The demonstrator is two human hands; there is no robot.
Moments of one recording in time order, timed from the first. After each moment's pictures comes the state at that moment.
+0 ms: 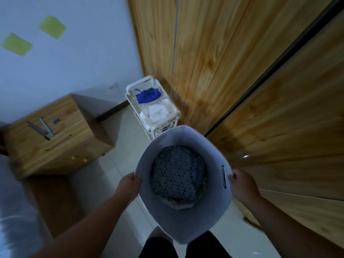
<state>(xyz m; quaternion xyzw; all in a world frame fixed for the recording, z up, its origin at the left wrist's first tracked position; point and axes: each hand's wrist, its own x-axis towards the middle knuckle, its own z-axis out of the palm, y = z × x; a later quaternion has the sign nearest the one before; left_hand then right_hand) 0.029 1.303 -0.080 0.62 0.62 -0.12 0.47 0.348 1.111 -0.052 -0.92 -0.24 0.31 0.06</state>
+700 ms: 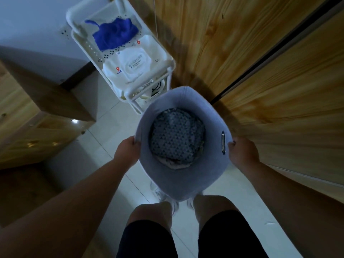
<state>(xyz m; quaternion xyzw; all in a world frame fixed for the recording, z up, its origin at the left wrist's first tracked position) 0.099 1.369 -0.315 0.66 0.61 -0.15 0.42 0.389 1.153 -0.297 -0.93 -0.20 0.29 0.02</state>
